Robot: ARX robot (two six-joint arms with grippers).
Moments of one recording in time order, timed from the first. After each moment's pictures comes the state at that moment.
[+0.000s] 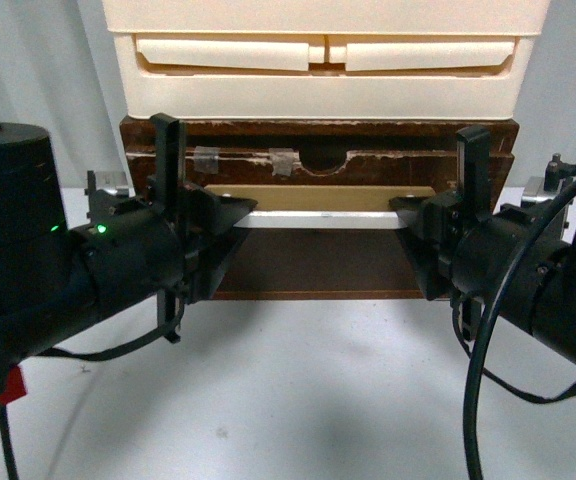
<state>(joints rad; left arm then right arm) -0.30 2.08 0.72 1.22 0.31 -1.44 0.30 2.12 0.75 1.23 -0.17 1.39</state>
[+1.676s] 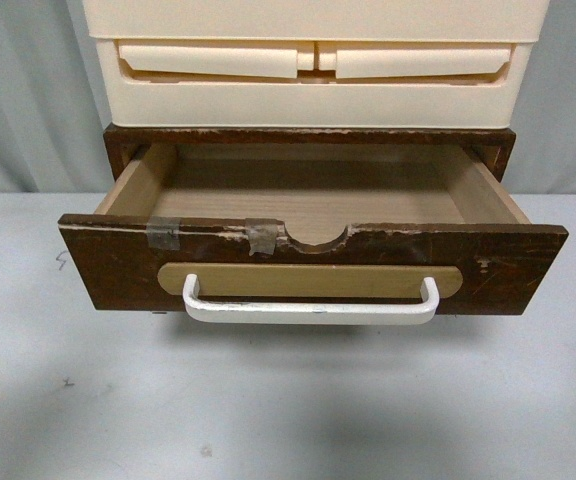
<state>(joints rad) -0.05 0.67 0.00 0.69 -0.04 -0.02 0.15 1.10 0.01 1.09 0.16 0.01</state>
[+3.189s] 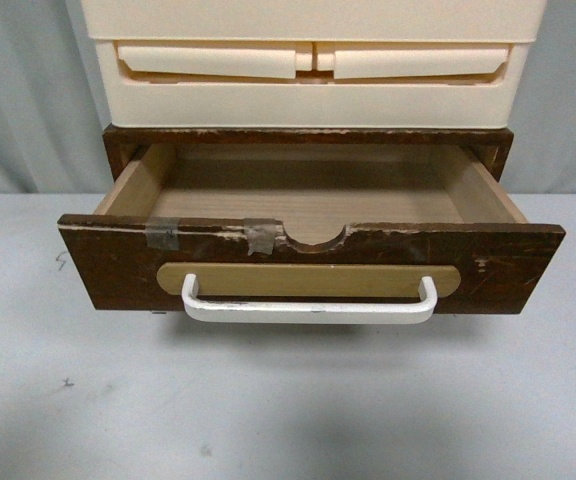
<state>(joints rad) 0.00 0.01 0.01 0.00 0.00 -0.02 0.00 0.01 0.02 0.01 0.00 0.01</state>
